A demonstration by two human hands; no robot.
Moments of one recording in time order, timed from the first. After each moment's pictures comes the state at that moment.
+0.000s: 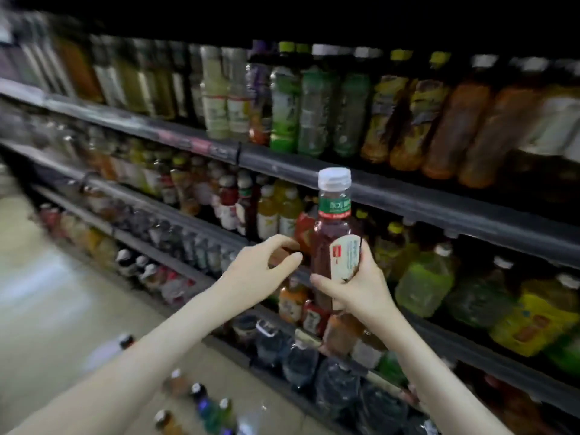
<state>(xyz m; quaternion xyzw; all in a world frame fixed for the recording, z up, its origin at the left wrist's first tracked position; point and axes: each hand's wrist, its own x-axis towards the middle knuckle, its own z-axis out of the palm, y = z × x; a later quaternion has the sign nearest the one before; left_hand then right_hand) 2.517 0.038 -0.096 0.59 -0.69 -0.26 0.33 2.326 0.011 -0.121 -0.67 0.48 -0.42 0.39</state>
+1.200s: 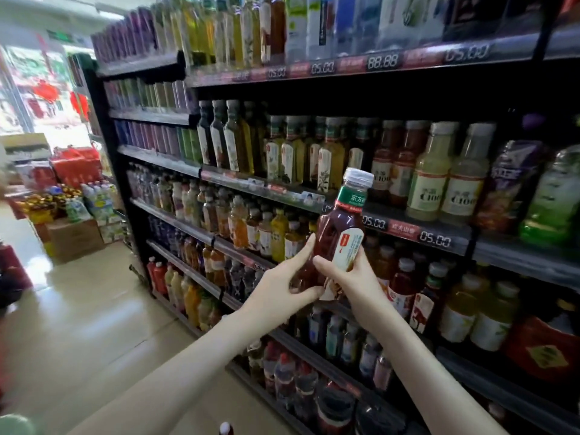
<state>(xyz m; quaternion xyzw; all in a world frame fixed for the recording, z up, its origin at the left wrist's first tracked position) 2.954 -0.046 -0.086 0.55 -0.69 -0.21 0.43 2.802 -0.106 -0.083 -0.61 0.30 -0.48 0.56</state>
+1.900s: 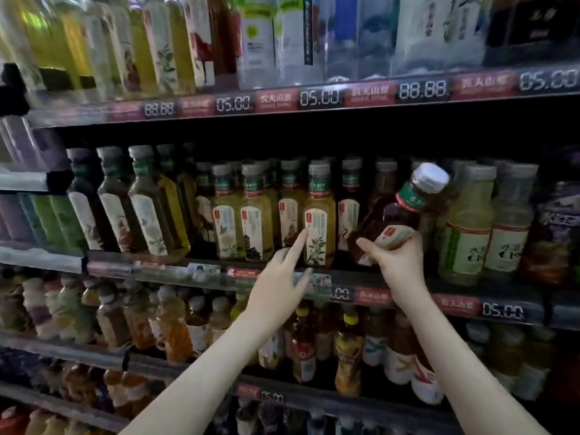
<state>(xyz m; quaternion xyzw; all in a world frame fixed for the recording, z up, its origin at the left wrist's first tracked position) 3.073 -0.347 -0.044 0.45 -0.81 -0.03 0.38 2.863 -0.348 -0.027 -0.47 0.53 -0.68 0.19</state>
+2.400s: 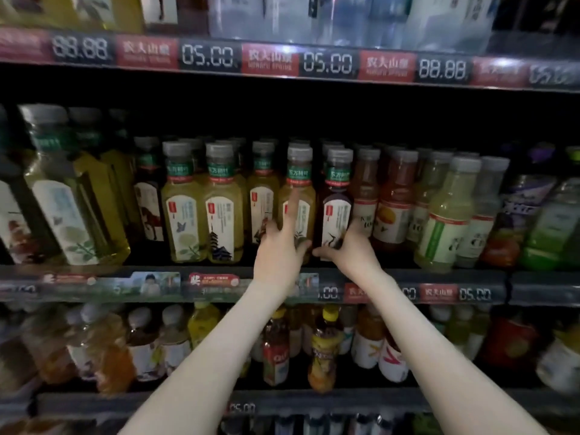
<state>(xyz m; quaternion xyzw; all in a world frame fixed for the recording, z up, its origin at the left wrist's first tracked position) 3.040 -0.428 -0.040 0.43 -0.80 -0.07 0.42 2.898 -0.395 -0.028 -0.53 0.71 -0.43 0.14</state>
